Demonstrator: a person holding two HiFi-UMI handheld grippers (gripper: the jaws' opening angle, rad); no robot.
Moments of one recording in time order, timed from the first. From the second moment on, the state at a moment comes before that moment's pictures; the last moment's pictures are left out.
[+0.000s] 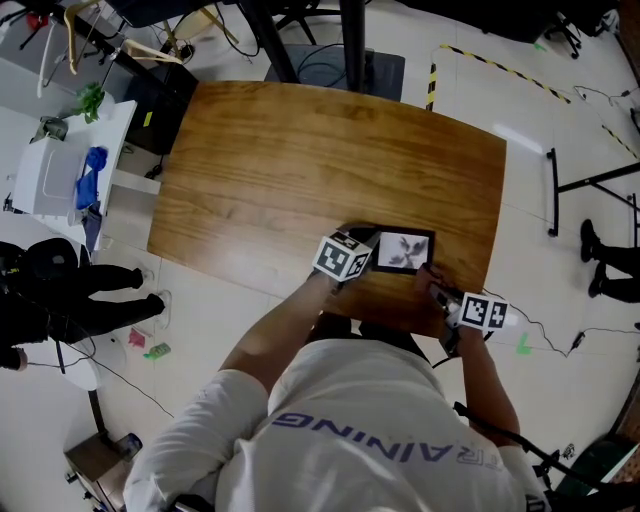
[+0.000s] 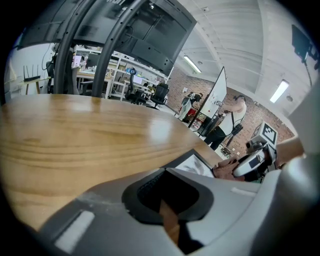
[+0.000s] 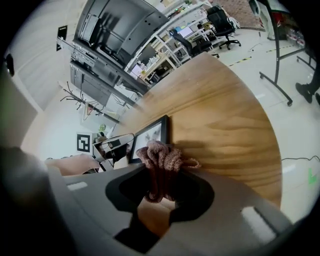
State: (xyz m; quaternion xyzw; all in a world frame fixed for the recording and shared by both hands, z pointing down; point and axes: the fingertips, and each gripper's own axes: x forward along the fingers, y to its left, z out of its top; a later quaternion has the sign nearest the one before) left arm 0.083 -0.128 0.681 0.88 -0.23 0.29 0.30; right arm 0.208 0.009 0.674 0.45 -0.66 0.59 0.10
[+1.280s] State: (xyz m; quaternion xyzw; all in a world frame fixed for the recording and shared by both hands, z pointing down) left arm -0.008 -0.165 0.458 0.90 -0.39 0.08 0.16; right arm 0.254 -0.095 0.415 0.57 -0.80 0.17 -0.07
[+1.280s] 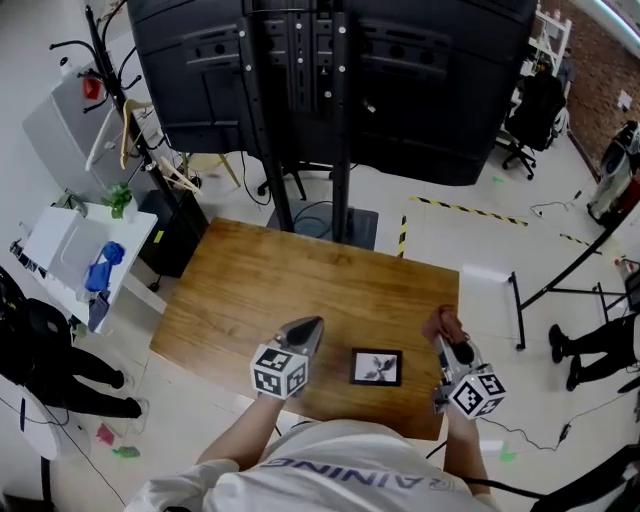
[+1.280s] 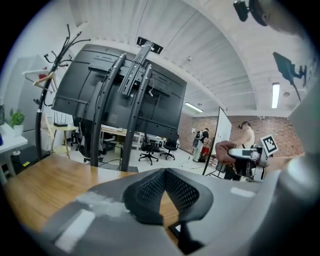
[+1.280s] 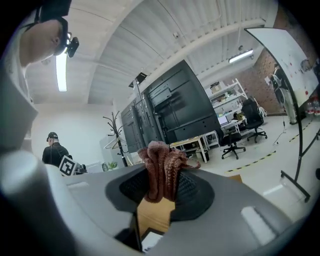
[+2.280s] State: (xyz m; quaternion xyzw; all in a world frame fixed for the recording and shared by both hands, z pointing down) left arm -0.009 -0.158 0.439 0.91 -0.37 0.07 0.16; right arm 0.257 -0.088 0.403 0.57 -0.80 0.16 -0.03
